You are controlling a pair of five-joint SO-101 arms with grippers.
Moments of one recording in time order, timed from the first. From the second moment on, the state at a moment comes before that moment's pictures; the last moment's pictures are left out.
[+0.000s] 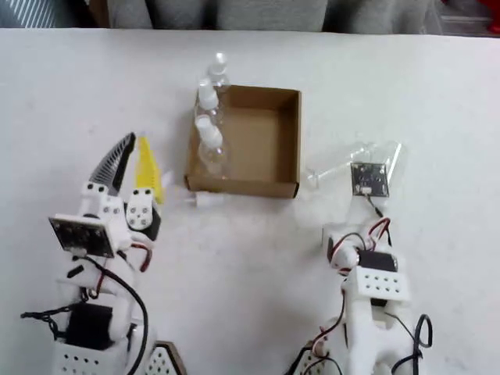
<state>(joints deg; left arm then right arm) 3.5 -97.2 80.4 21.4 1.7 3.6 -47.3 77.5 35.9 6.2</state>
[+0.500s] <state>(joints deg) 3.0 -97.2 76.7 46.8 7.6 13.9 -47.3 57.8 49.8 6.3</state>
